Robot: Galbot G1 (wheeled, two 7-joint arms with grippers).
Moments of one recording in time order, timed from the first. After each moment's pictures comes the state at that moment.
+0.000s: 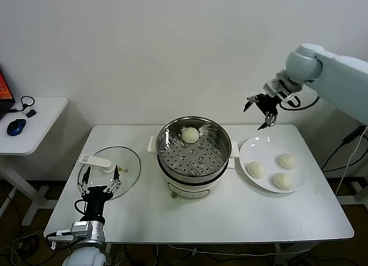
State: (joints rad) left arm 1.55 -1.53 -0.63 -1.98 -0.01 -0.08 -0.03; right arm 0.57 0.70 -1.23 1.19 0.20 0.08 -1.17
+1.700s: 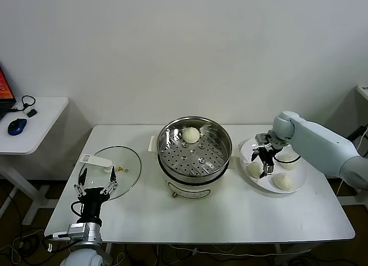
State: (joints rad) left arm 1.56 -1.53 -0.65 -1.98 -0.01 -0.08 -0.04; right arm 0.09 0.90 -0.97 0.81 -0.01 0.04 -1.20
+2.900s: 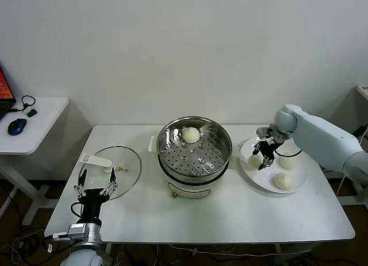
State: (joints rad) left arm 1.56 -1.53 -0.65 -1.97 -0.01 -0.08 -0.04; right arm 0.23 0.85 -1.02 0.91 0.06 0.03 -1.22
